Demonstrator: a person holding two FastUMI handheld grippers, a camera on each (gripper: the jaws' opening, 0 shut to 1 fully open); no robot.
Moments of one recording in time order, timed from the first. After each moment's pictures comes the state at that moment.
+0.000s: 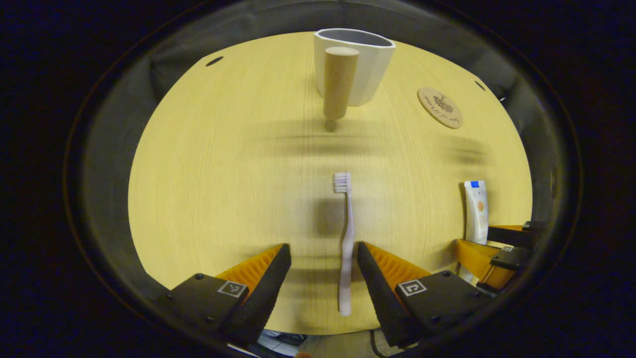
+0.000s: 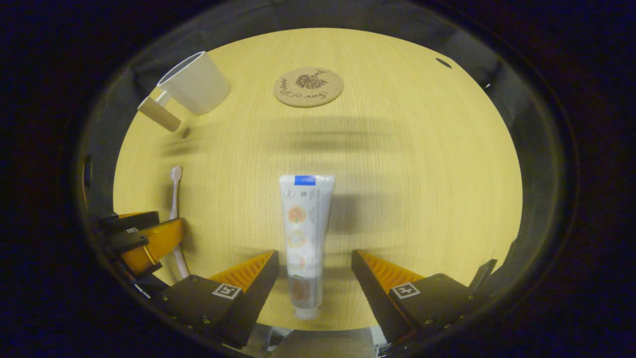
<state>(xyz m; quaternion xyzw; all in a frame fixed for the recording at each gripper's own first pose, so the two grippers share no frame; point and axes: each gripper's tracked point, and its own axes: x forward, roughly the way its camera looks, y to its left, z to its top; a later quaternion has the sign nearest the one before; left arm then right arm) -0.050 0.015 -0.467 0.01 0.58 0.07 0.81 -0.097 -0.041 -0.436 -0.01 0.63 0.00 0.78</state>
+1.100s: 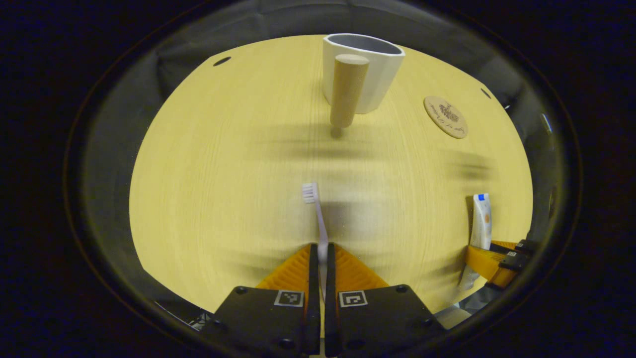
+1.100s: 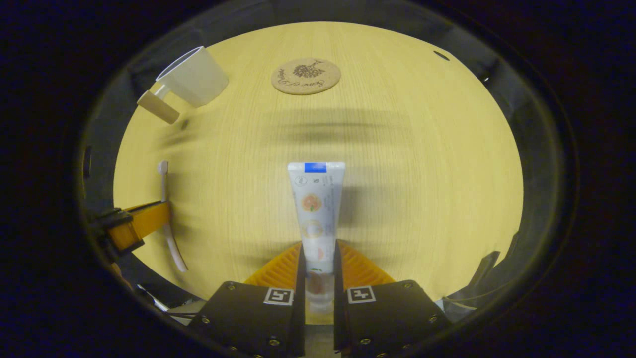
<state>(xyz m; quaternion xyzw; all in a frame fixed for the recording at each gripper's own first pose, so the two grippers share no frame) -0.040 0.016 -0.465 0.00 0.56 0.08 0.82 -0.109 -0.041 -0.436 0.01 0.65 -0.01 0.76</state>
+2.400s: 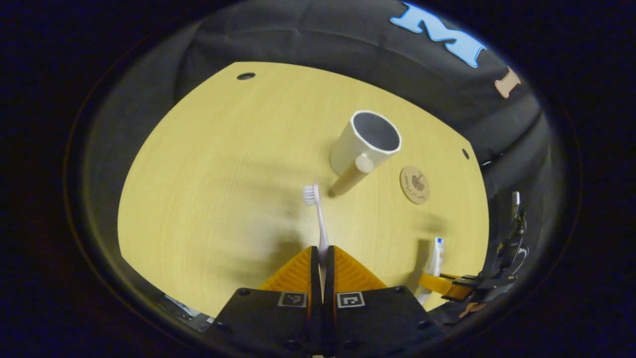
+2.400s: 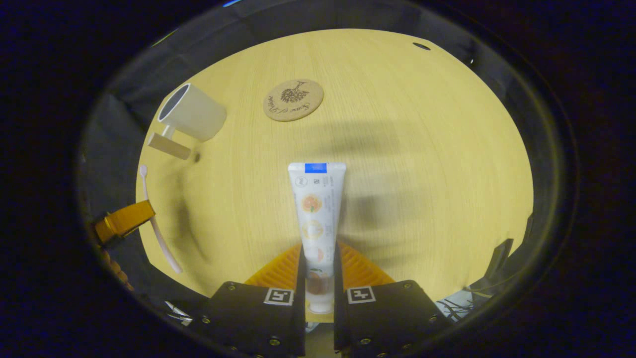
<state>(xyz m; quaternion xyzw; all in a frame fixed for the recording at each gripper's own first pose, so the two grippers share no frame) -0.005 0.016 -0.347 -0.13 0.46 0.05 0.88 -0.096 -0.039 -0.409 0.10 0.62 0.00 0.78</state>
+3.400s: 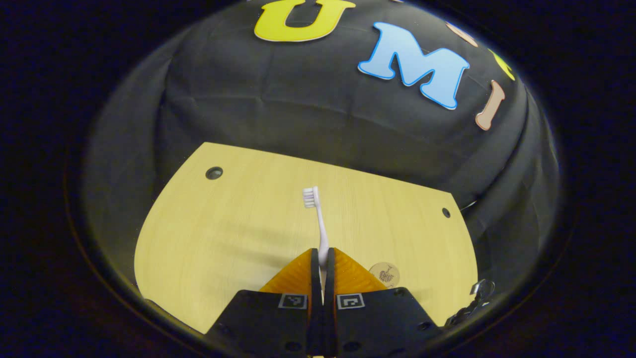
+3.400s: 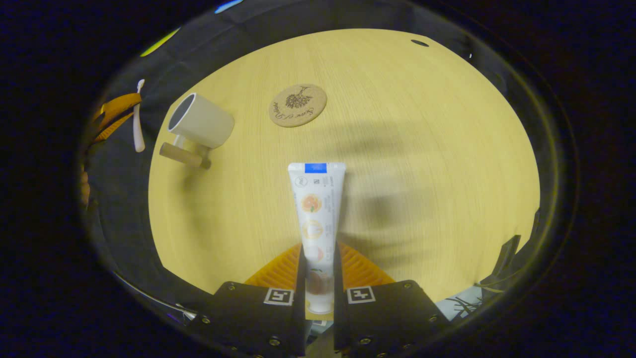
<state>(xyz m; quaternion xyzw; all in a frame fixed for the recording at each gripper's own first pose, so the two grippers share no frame) 0.172 0.002 -0.204 -0.07 0.29 0.02 0.95 -0.093 -0.035 -0.400 0.13 0.61 0.01 0.78</state>
